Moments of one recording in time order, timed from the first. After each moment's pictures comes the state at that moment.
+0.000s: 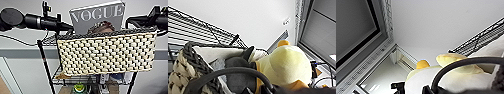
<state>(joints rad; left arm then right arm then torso) -0.53 2.13 -1.08 -0.75 0.43 -0.48 0.51 1.98 -0.95 0.92 -0.14 0.41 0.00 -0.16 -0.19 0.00</state>
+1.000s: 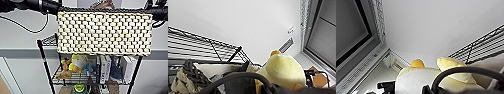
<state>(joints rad) -0.65 2.28 -1.38 -0.82 0.57 -0.48 0.55 2.10 -1.20 0.92 -0.28 0.45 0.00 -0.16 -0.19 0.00</state>
